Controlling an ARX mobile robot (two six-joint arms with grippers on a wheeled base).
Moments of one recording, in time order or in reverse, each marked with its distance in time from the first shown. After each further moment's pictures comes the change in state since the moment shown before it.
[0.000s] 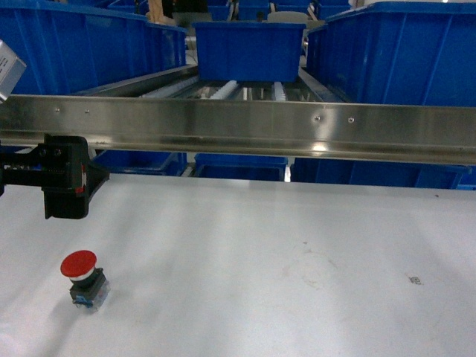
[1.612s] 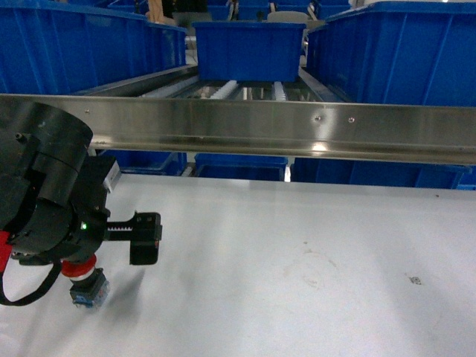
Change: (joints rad) left arm -0.074 0.533 0.360 -0.244 -0.145 -0.137; right arm -0.055 -0.652 -0.161 -0.340 -0.193 -0.004
